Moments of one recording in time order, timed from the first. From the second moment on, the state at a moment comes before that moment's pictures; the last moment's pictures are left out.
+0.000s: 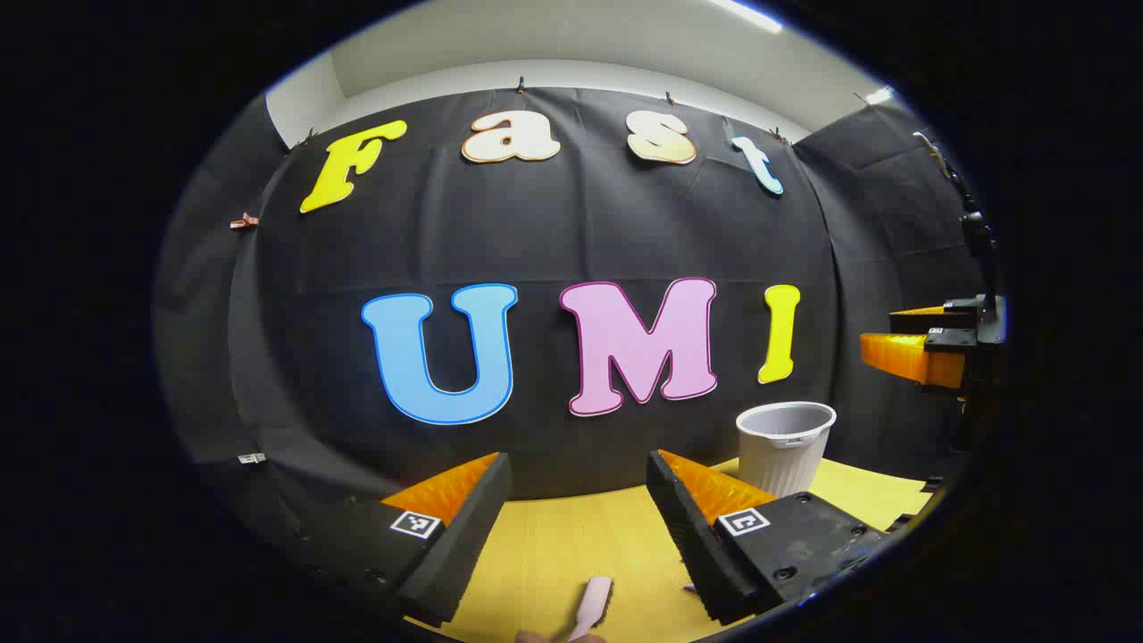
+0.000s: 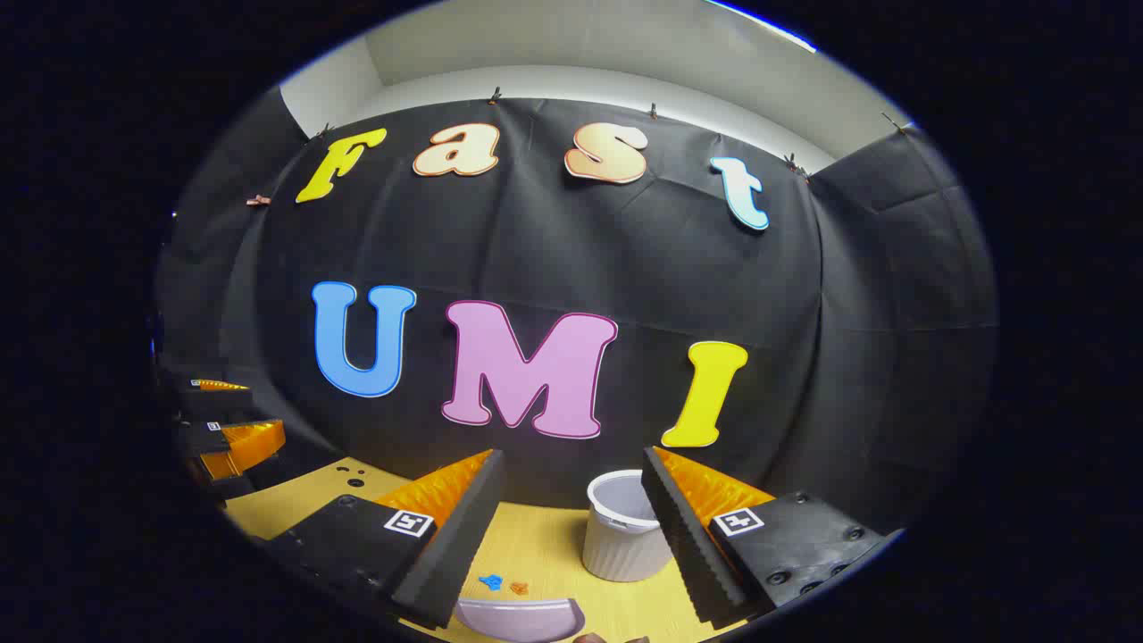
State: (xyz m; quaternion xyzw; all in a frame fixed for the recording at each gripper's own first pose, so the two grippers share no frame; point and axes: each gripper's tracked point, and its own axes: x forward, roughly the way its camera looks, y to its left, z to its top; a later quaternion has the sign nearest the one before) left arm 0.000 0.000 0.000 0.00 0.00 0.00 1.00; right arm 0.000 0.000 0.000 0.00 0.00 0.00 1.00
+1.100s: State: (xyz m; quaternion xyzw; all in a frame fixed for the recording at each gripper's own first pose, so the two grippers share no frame) left arm 0.000 -0.004 -0.027 0.01 0.03 0.00 1.00; right arm -0.014 0.010 -0.071 -0.02 0.12 0.03 0.99
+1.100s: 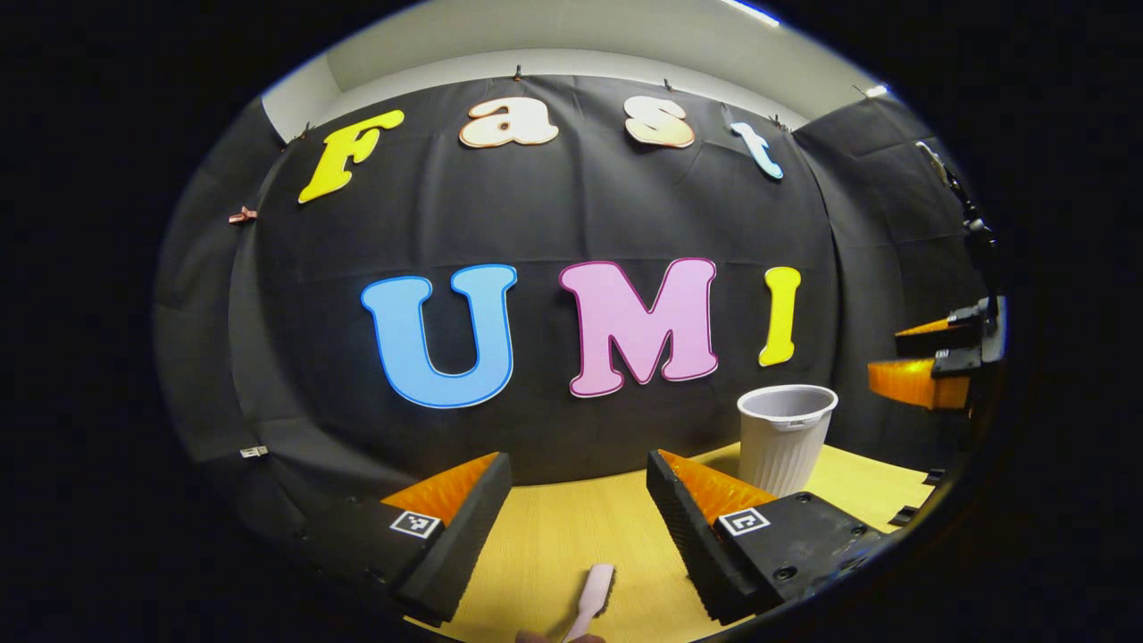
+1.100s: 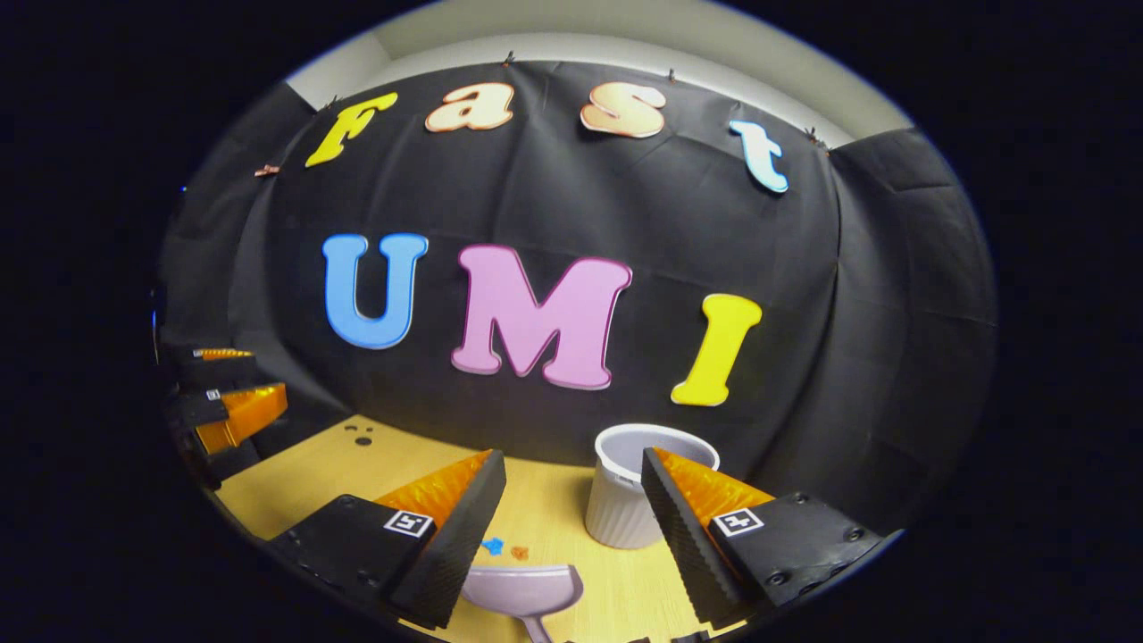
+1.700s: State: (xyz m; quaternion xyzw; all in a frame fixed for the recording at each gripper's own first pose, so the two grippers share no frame) left arm -0.008 0.000 -0.098 0.02 0.11 0.02 0.99; right arm -0.103 0.038 -0.289 -0.01 0.45 0.11 0.89
